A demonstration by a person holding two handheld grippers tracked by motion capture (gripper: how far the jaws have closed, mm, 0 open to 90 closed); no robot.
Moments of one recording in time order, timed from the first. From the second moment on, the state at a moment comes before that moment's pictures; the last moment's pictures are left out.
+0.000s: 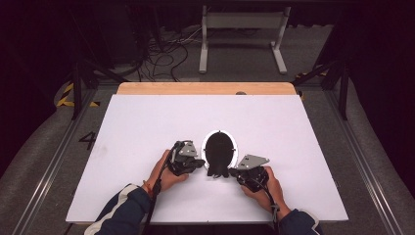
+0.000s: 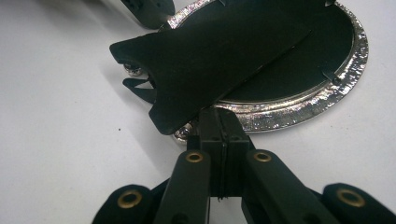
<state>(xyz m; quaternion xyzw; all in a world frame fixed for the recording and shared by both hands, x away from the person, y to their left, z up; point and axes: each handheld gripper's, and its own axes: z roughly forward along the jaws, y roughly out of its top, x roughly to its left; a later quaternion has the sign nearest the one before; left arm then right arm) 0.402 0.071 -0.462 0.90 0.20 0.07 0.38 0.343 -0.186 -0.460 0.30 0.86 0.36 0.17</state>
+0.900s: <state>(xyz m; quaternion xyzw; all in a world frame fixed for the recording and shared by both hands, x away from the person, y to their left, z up) 0.361 0.148 -0.428 0.87 0.20 0.16 0.42 0.338 -0.227 -0.427 0.31 0.85 0.40 0.18</state>
